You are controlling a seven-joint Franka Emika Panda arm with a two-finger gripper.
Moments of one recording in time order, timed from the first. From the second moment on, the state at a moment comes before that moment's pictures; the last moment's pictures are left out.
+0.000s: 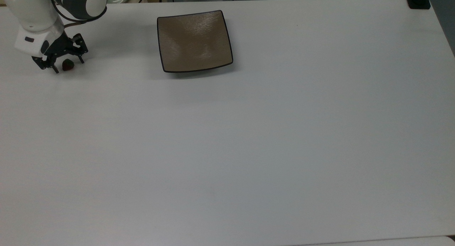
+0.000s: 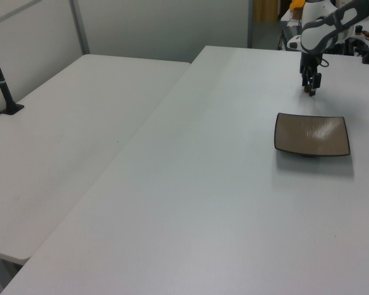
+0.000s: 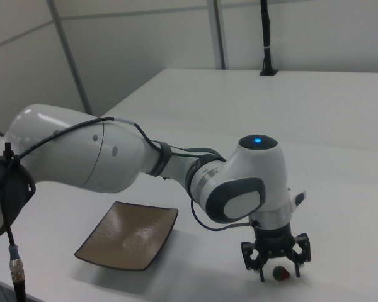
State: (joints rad) arm -0.28 0.41 -0.26 -1.87 0.01 2.30 -1.13
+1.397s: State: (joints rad) arm -0.27 0.24 -0.26 -1.82 -0.05 2.02 -1.13
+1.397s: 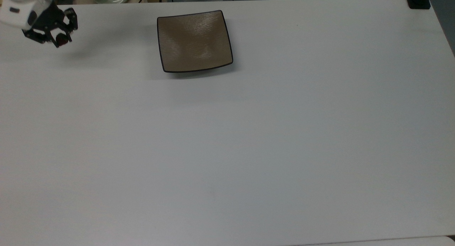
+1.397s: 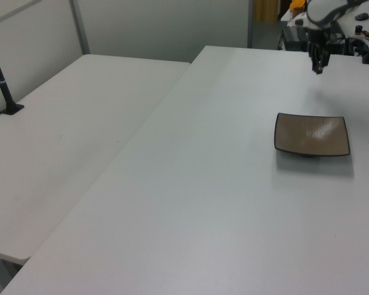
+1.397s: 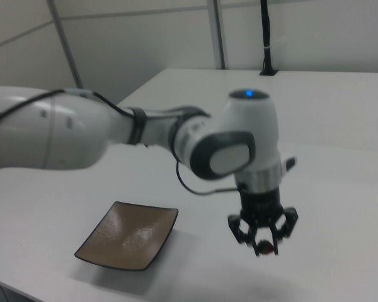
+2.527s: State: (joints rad) arm -0.14 -0.01 -0.09 -1.76 -0.05 1.51 -0.84
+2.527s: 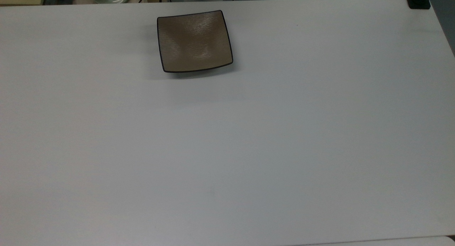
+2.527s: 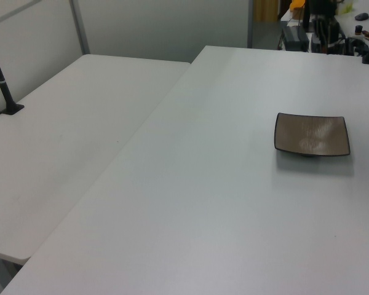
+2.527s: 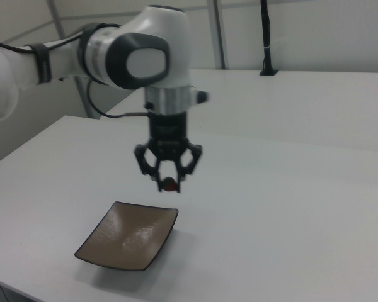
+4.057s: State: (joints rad) arm -0.03 0.05 0.13 -2.04 -0.05 1.71 -0.31
